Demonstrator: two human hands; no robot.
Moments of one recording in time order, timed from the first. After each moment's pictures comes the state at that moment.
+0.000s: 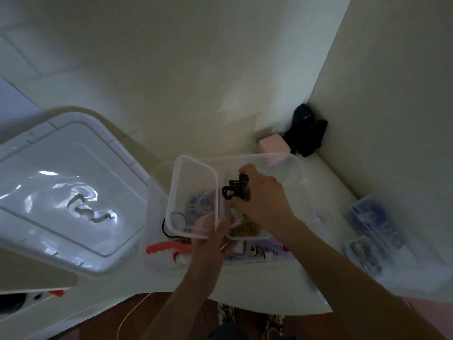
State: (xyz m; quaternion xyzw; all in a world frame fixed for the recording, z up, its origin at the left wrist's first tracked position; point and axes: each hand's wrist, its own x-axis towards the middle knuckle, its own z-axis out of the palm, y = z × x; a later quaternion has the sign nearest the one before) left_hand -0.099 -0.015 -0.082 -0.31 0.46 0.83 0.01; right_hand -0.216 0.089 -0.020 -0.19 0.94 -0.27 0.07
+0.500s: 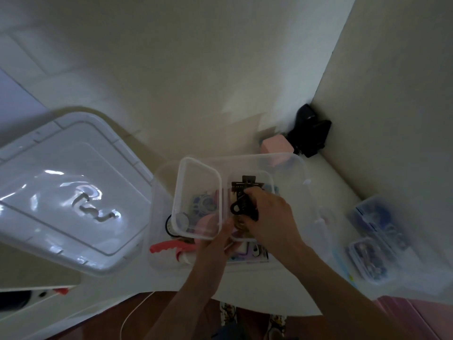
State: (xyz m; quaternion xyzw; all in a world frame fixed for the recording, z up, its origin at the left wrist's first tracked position) left_hand -0.095 -0.015 -0.081 -0.29 0.48 0.83 0.01; right_hand -0.183 0.101 -0.042 -0.18 0.94 -0.28 0.06
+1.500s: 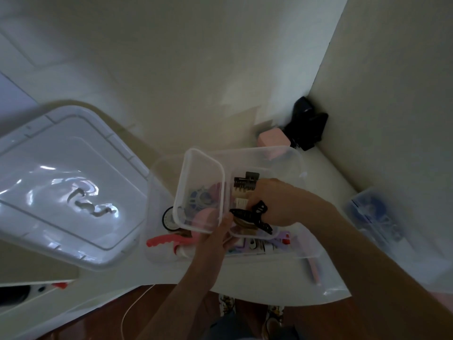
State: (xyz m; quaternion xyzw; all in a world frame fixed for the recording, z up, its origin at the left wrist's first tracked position) left_hand -0.096 -0.011 -0.085 -0.30 0.49 0.82 0.03; right_hand -0.231 0.123 0.000 -0.40 0.86 -0.05 0.31
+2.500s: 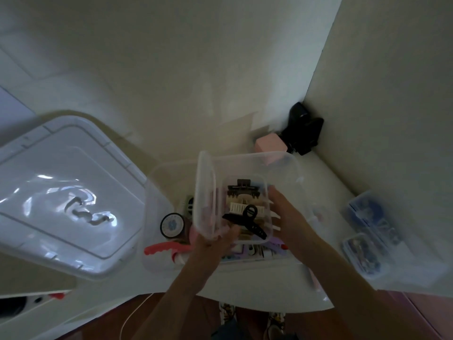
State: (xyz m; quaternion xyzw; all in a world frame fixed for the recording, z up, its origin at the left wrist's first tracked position) left_hand -0.092 -0.025 -0.082 -0.20 0.65 0.73 0.09; right_hand -0.185 0.148 -0.039 0.16 0.60 -0.70 0.35
